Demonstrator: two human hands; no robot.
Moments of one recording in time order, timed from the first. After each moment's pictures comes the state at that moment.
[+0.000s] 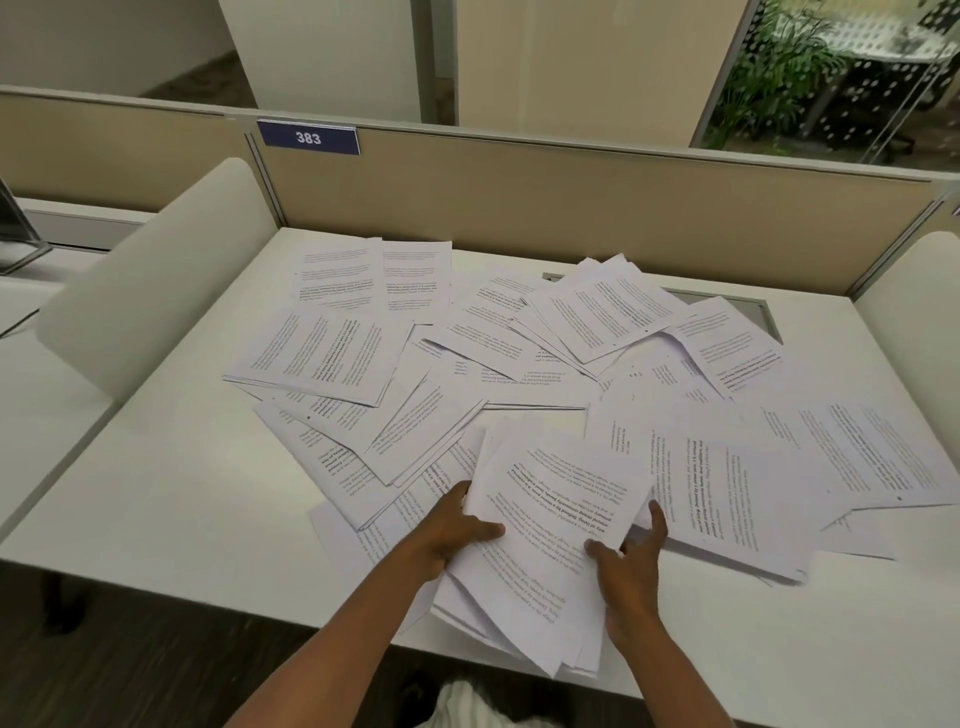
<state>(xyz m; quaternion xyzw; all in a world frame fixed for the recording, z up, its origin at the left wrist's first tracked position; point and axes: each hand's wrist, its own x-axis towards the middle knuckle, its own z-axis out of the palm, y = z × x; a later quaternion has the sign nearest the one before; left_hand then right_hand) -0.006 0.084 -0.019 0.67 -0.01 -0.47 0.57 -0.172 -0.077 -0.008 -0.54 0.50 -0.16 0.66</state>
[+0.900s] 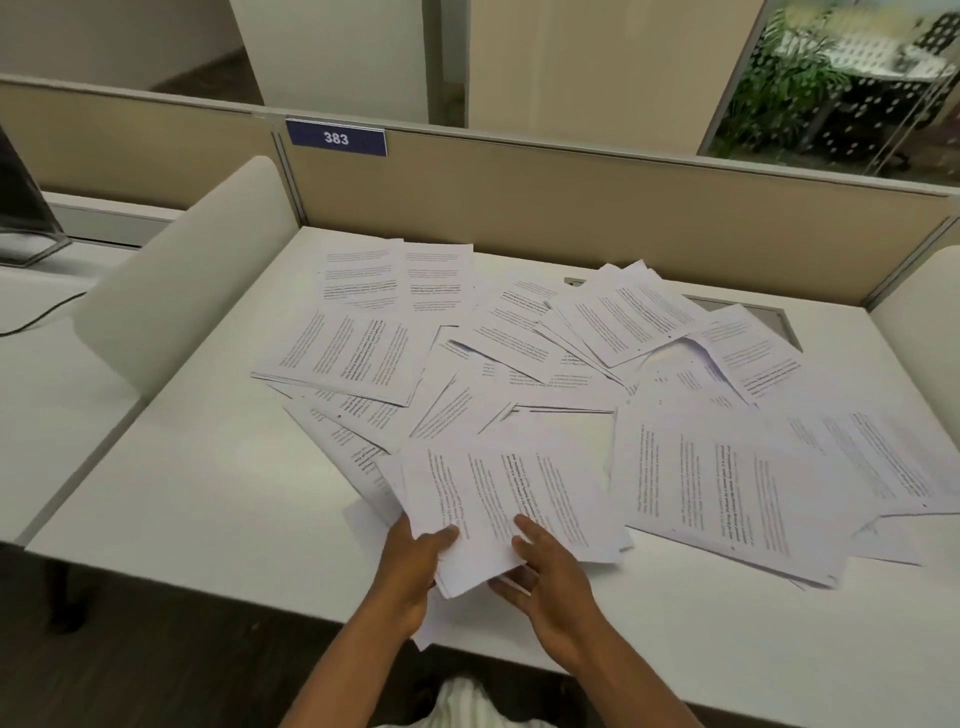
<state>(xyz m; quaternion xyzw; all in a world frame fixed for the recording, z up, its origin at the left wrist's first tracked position) -0.031 0.174 0.031 0.63 0.09 -0.33 0.70 -0.125 0.032 0.019 -0.40 0.41 -0.01 0.82</state>
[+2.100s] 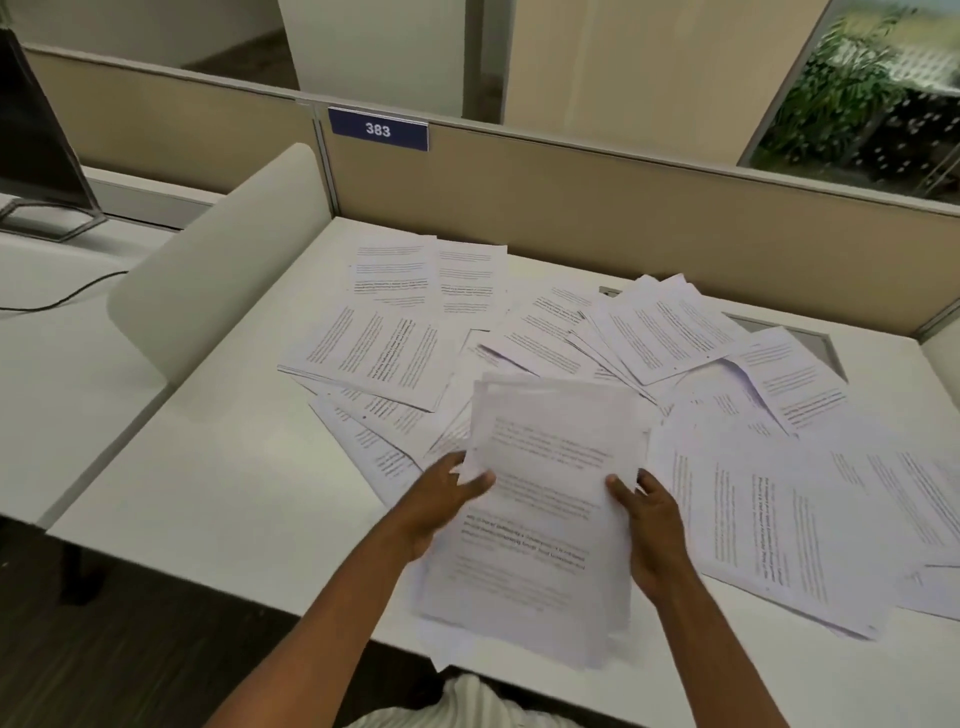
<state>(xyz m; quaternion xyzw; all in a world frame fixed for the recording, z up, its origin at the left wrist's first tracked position) 0.058 0.160 0.044 0.67 -0.03 -0.41 0.62 -0.078 -0.074 0.020 -0.54 0.35 -0.13 0.75</state>
